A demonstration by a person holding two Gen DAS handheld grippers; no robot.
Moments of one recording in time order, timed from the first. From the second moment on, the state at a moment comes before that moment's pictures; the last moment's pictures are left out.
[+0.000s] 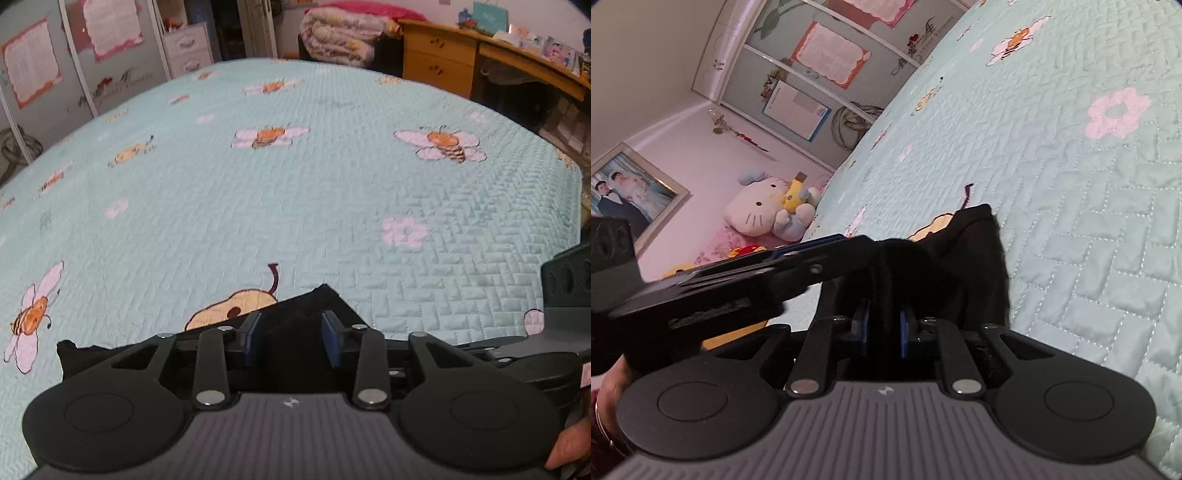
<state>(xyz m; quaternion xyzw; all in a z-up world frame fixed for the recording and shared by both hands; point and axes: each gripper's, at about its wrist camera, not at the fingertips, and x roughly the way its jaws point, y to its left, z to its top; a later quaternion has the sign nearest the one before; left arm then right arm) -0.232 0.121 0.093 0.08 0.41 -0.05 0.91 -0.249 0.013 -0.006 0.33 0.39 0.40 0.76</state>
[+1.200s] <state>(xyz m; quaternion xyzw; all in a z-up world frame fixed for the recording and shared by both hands) -0.212 0.125 0.107 0.06 0.45 -0.05 0.89 -0.236 0.030 -0.023 0.35 0.38 0.41 0.75</state>
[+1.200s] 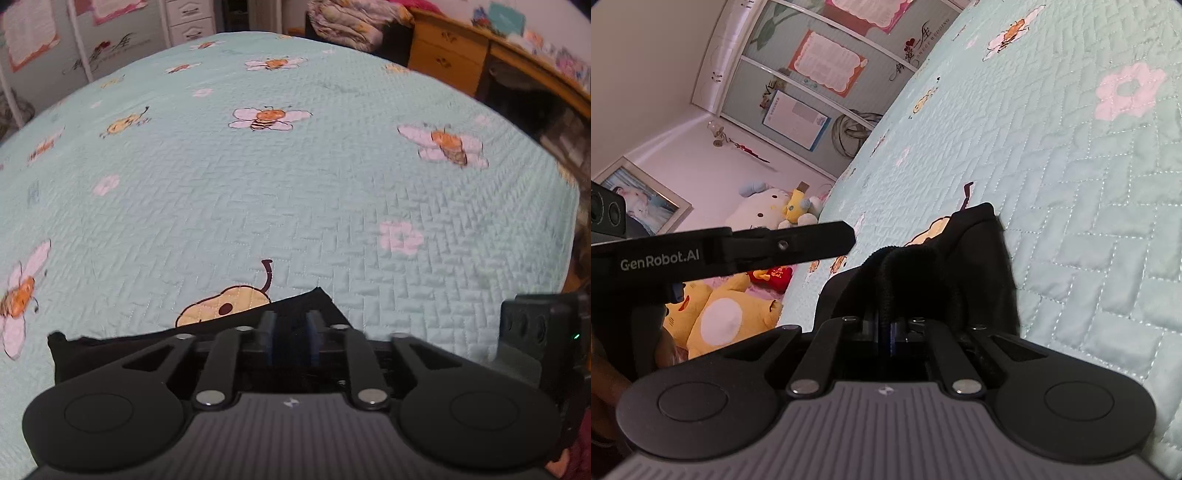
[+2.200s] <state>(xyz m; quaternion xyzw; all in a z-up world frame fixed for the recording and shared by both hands) -0.203 0.083 0.079 0.28 0.50 -0.04 0.82 -0.251 0.036 -0.019 0.30 0.37 0.39 0.79</state>
